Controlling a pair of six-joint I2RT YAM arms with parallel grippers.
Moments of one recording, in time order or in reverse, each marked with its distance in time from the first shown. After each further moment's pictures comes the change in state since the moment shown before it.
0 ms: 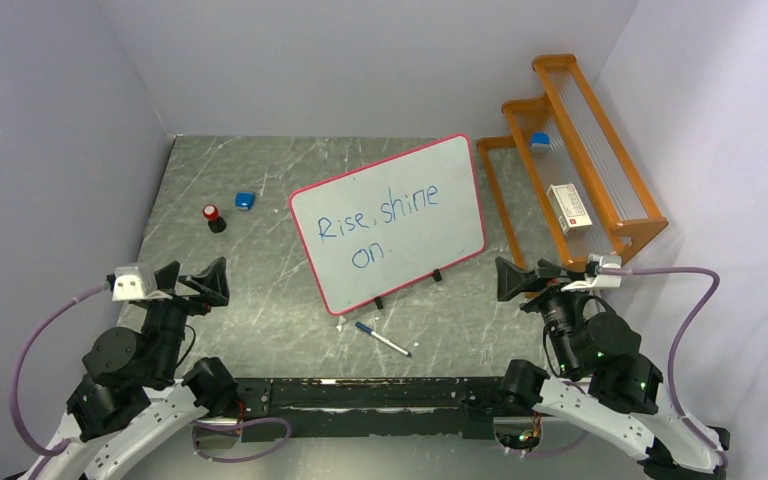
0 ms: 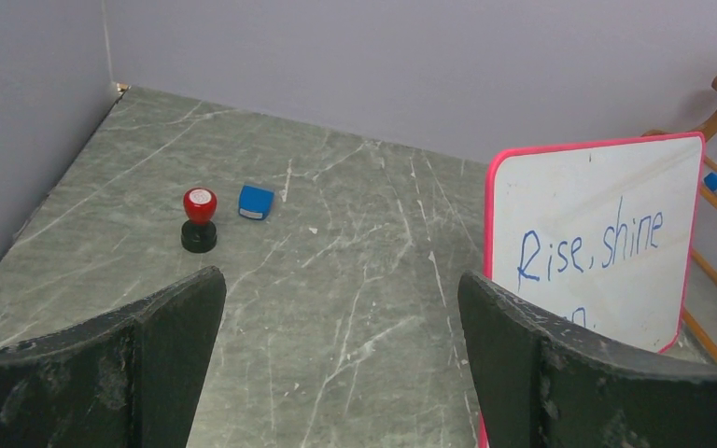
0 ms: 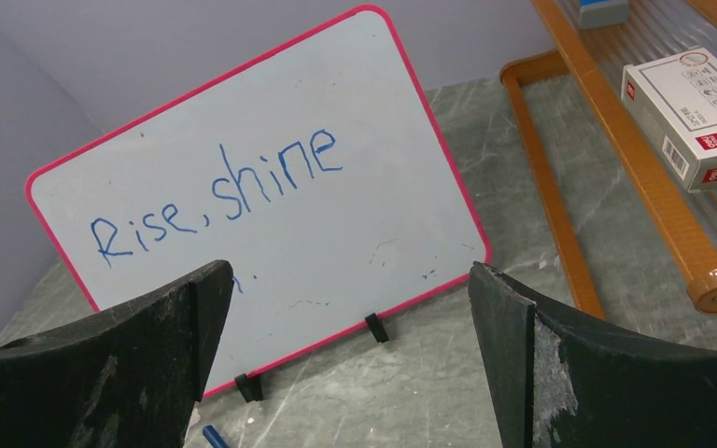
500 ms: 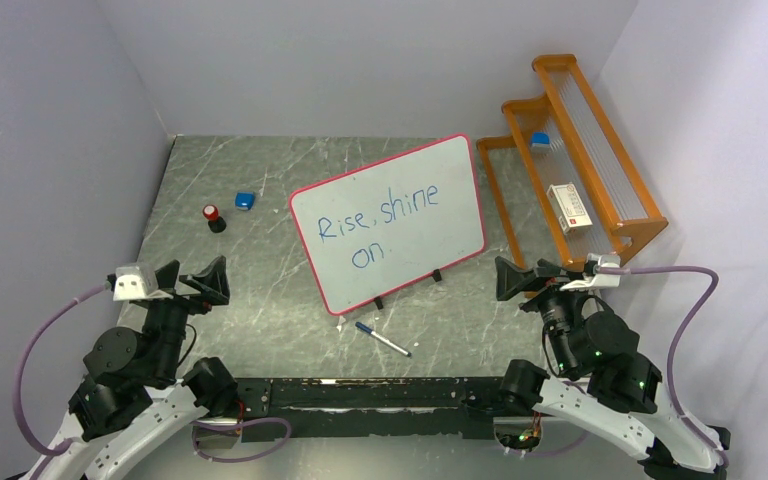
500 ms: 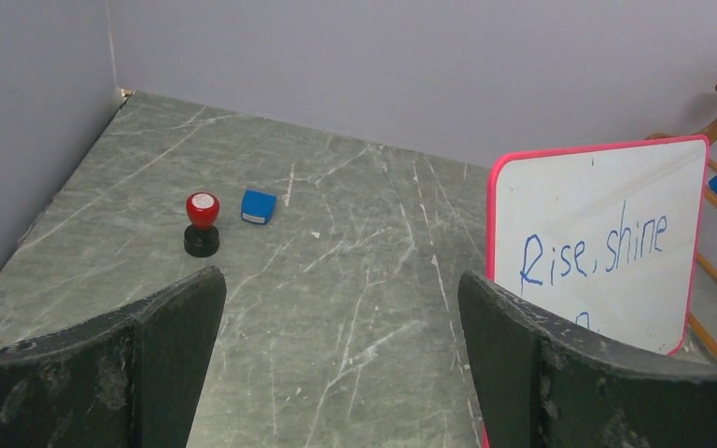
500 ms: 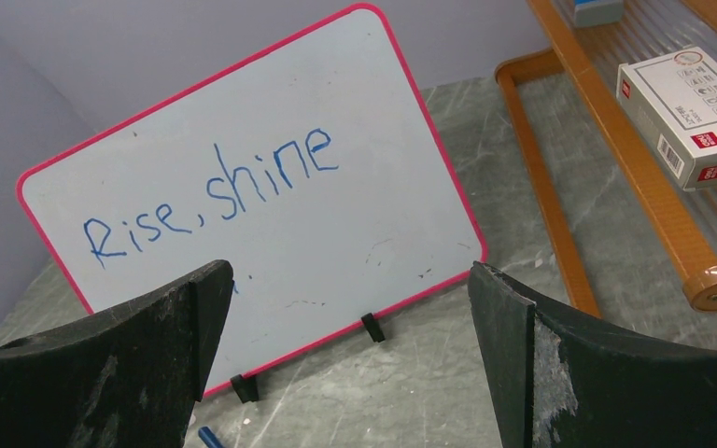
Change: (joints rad) left arm 0.010 0.001 -0.010 0.021 0.000 0.017; right arm 0.000 0.008 -0.001 0.001 0.009 0.000
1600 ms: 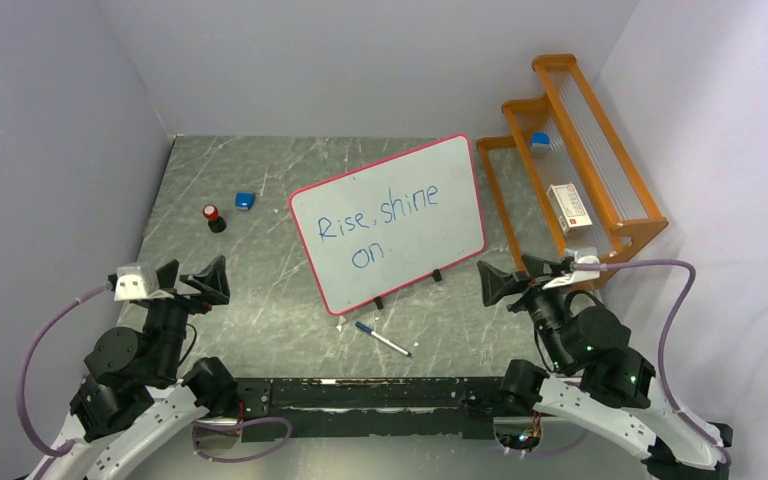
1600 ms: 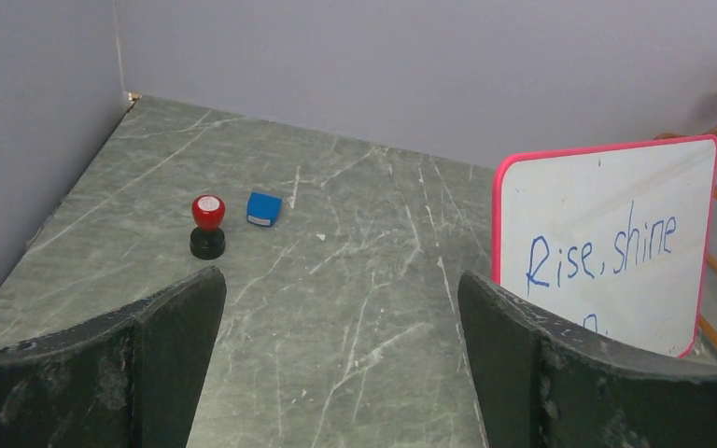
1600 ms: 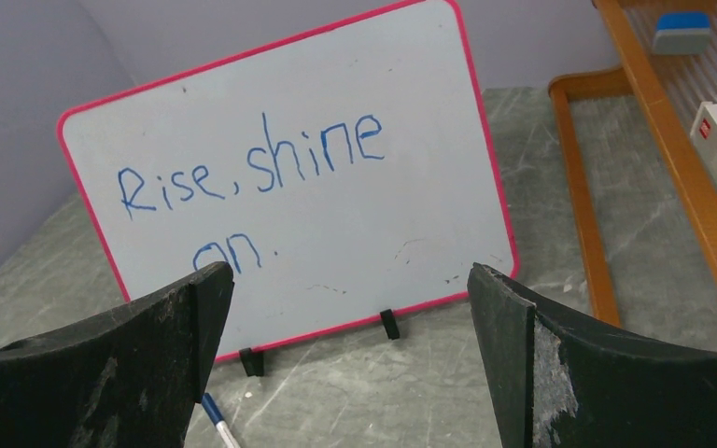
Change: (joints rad) left arm 0.019 0.000 -0.005 0.009 0.014 0.015; right arm 0.000 0.032 -0.008 0.055 -0.139 -0.095
